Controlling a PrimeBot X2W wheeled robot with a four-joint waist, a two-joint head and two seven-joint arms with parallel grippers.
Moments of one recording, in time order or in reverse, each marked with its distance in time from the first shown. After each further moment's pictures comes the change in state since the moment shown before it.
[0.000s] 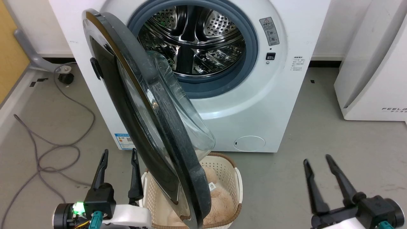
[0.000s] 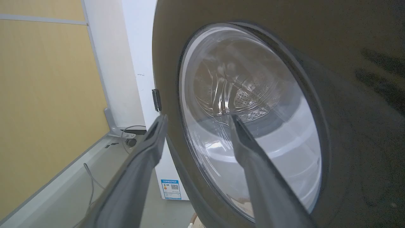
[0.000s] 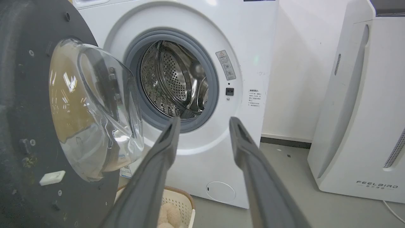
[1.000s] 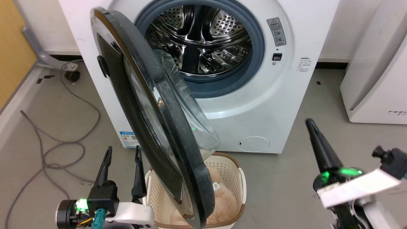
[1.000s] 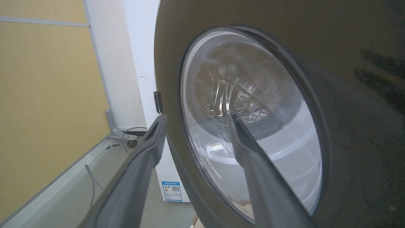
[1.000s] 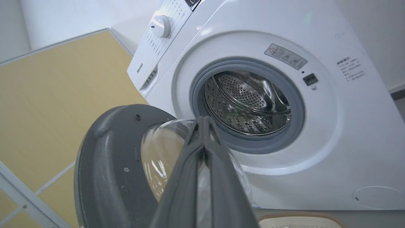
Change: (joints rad) left arm -0.015 0.000 -0.016 0.004 0.000 -0.001 0.000; right arm -0.245 -0.175 0.224 0.026 1.031 0.000 0.108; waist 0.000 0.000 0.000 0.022
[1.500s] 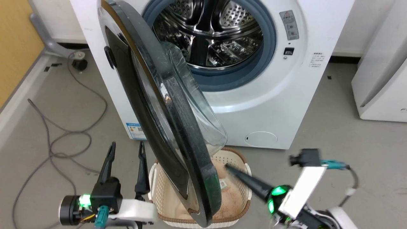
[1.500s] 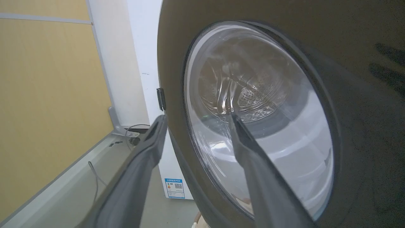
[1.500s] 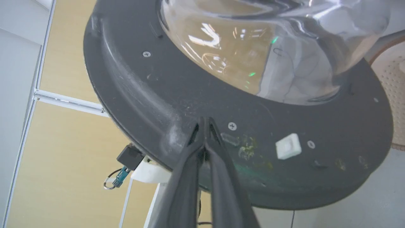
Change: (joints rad) left arm -0.023 0.000 -0.018 -0.005 0.000 0.000 0.001; right arm -0.019 0.137 0.102 0.101 0.398 0.000 0.649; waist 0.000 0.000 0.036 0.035
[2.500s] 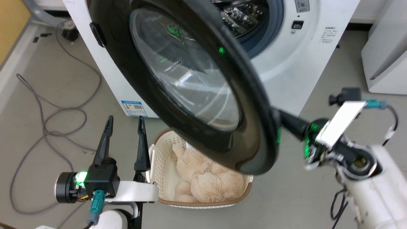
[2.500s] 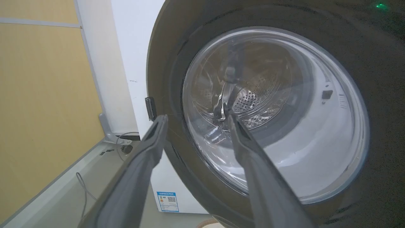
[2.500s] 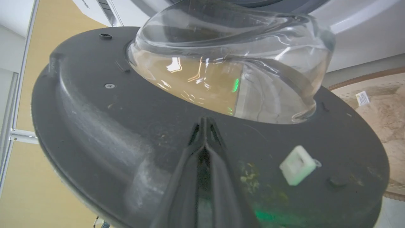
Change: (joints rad) left arm -0.087 0.000 -0.005 -0.058 -0.005 -0.009 0.000; right arm -0.365 -0.112 -0.127 0.306 0.084 0.000 0.080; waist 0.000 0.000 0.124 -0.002
